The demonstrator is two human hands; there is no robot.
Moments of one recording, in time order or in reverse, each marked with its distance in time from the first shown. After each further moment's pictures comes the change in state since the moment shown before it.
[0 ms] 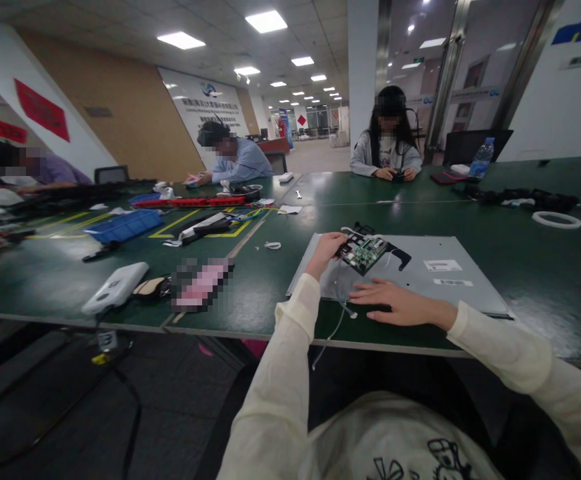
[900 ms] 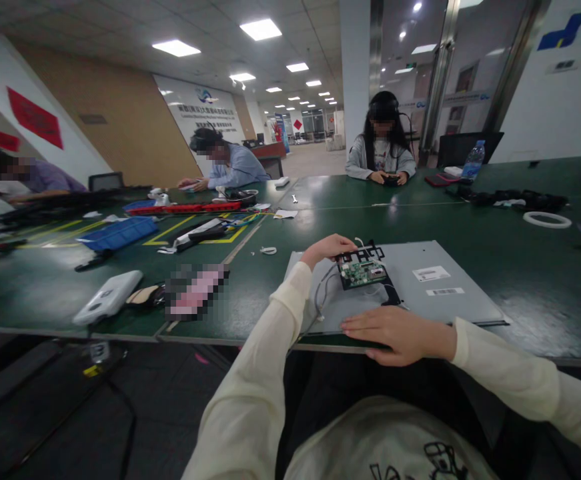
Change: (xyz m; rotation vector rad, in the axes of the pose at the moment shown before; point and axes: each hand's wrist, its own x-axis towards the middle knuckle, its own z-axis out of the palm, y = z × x) left_hand 0.027 0.022 -0.010 0.542 -0.510 0.019; right_hand -0.014 -0.040 0.012 -0.119 0.016 -0.272
